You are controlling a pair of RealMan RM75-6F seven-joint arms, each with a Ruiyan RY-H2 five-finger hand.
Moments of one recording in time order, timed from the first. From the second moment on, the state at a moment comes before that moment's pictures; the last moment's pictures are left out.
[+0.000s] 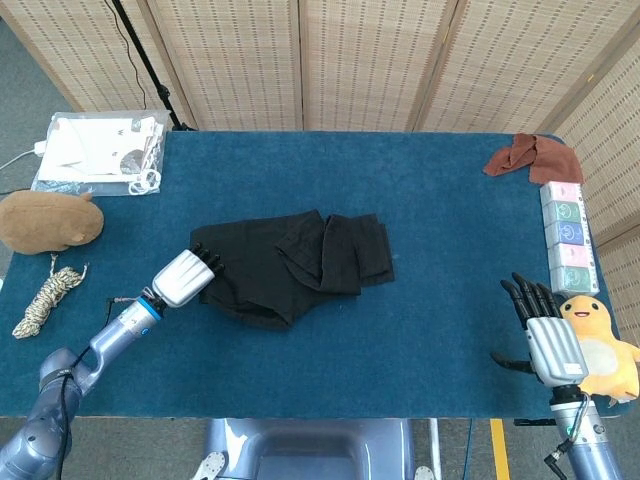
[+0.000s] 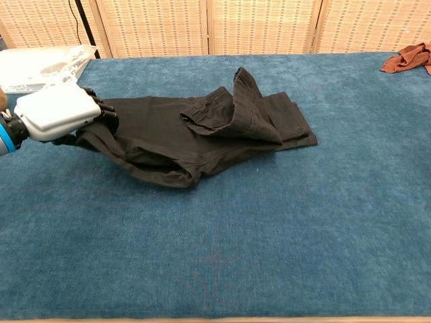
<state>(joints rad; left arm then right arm) -0.70 -1.94 0.18 -0.16 1.74 1.29 -0.29 0.17 -1.18 0.06 -1.67 -1.47 1.38 -0.01</state>
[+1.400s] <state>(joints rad) -1.18 -1.53 -0.21 -0.92 1.57 1.53 0.18 0.18 -1.19 0.06 -1.66 -1.46 1.35 -0.01</state>
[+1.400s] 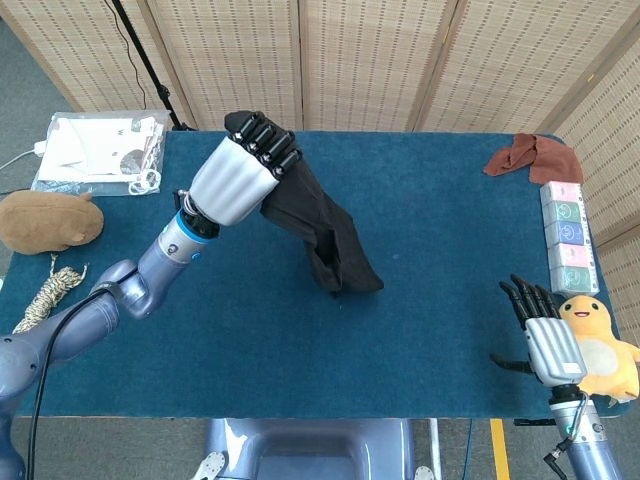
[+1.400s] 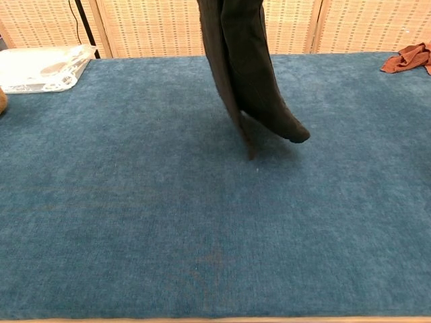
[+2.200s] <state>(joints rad) -0.95 -1.44 -0.10 -0.91 1.69 1.66 0.03 0.18 -1.19 0.06 -1.67 -1.47 1.36 -0.03</state>
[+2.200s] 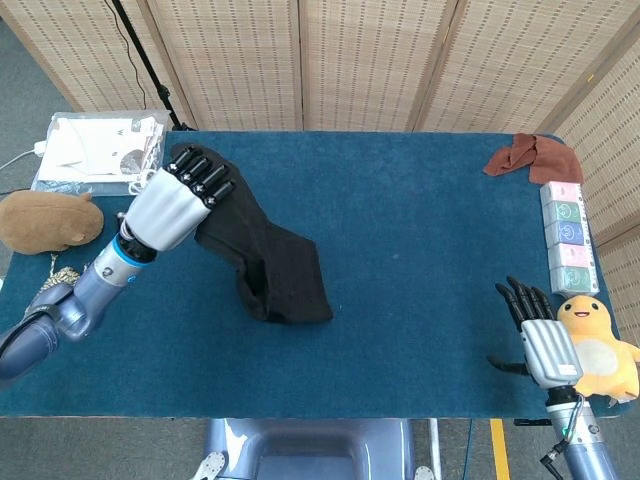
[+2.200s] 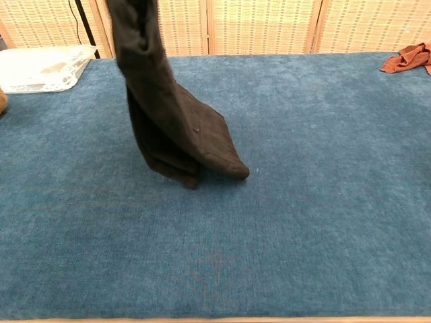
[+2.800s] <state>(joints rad) -0.71 -1.53 0.04 -0.54 1.74 1.74 -0.18 0.18 -1.21 0.05 -1.67 -1.46 1.34 -0.05</state>
